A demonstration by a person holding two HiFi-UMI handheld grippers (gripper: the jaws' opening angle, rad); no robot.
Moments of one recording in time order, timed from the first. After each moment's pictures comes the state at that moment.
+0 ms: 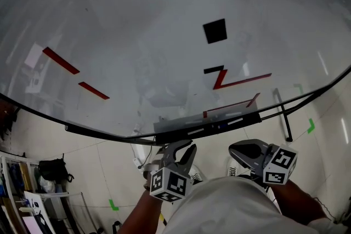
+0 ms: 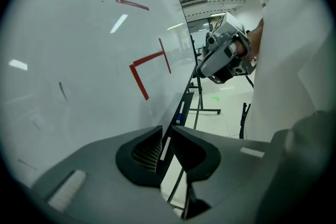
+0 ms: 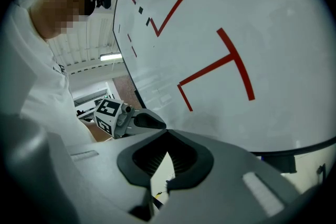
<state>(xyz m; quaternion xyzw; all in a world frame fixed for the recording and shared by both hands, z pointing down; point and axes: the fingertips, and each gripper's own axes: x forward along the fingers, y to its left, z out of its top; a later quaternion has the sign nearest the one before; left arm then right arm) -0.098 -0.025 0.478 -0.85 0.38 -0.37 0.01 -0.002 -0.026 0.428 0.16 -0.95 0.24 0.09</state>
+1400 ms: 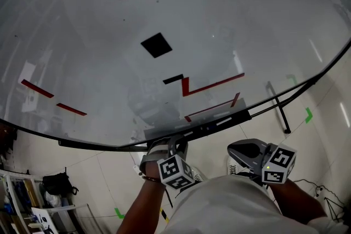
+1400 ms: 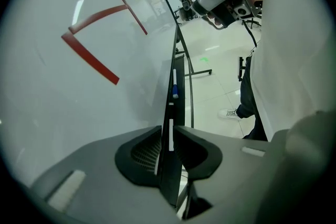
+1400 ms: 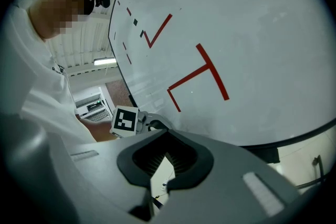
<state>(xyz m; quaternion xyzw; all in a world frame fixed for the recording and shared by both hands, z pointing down) -0.096 -0.055 0.541 -0.77 0.29 -0.57 0.07 0.034 -0.029 0.431 0.20 -0.94 0.26 0.07</state>
